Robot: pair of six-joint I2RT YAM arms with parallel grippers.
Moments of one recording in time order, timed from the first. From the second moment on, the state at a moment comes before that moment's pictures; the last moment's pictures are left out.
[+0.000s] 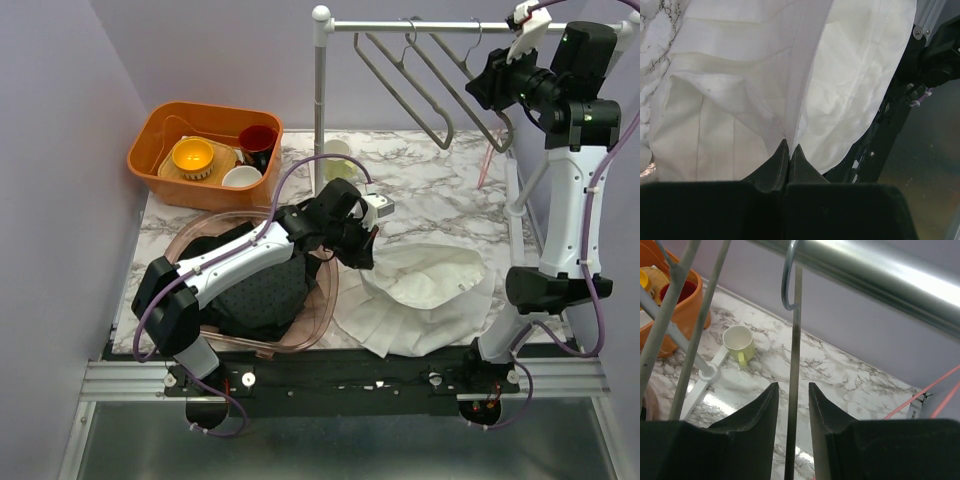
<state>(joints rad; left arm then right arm) -0.87 1.60 1.35 -0.52 0.44 -0.18 -0.03 1.75 2.41 -0.93 -0.50 -0.26</state>
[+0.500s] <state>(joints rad) -0.87 1.60 1.35 -0.52 0.46 -0.18 -0.01 1.79 2.44 -0.93 -0.48 -0.26</state>
